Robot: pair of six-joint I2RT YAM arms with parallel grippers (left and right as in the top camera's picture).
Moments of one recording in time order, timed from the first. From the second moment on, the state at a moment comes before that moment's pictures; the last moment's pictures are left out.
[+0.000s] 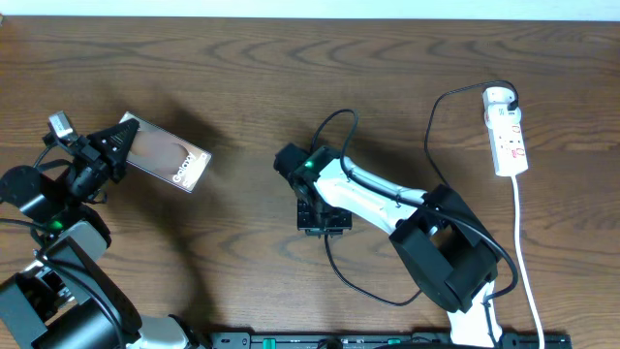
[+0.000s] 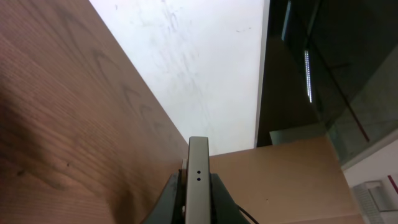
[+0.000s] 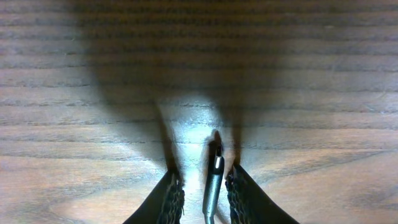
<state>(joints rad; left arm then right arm) 0.68 1.64 0.63 1.01 1.29 -1.34 0.81 2.09 1.42 -1.03 -0.10 0.82</state>
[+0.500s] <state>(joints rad) 0.68 1.64 0.63 1.01 1.29 -1.34 0.82 2.09 1.42 -1.04 -0.10 0.82</state>
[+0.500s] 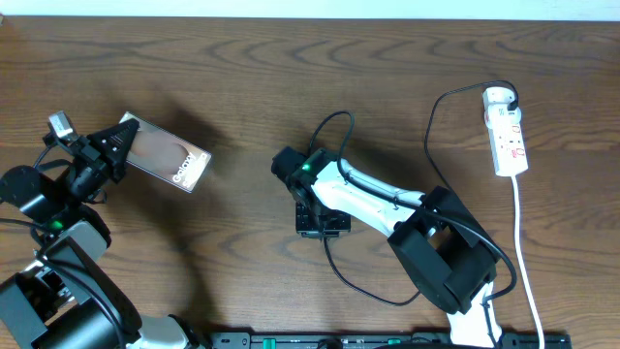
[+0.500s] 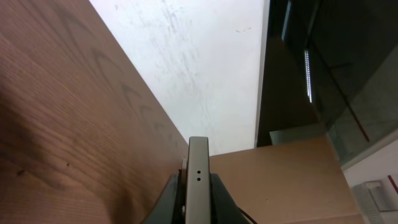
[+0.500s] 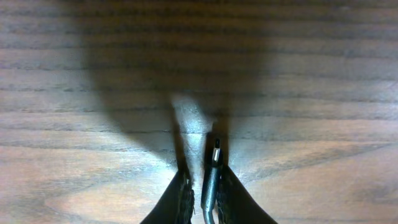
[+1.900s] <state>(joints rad) 0.59 1.64 0.63 1.01 1.40 -1.35 0.63 2.09 1.63 -0.97 -1.29 -0.31</state>
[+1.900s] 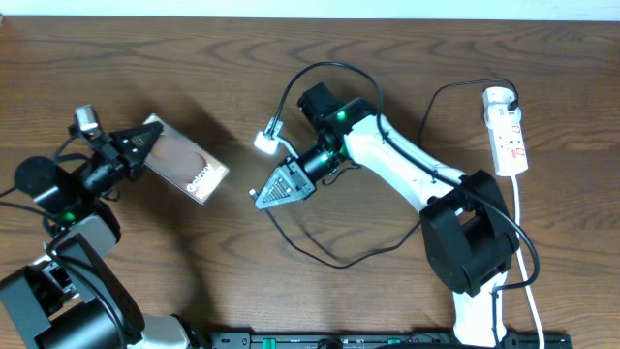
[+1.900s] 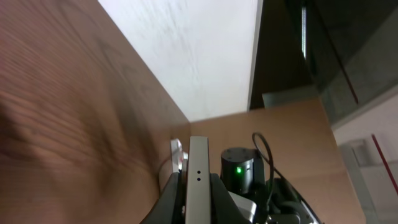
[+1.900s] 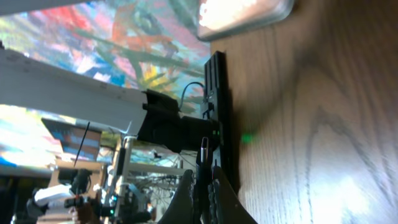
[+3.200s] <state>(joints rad) 0.51 1.64 0.63 1.43 1.44 -1.64 0.65 2.18 1.63 -0.95 -1.48 -0.41</state>
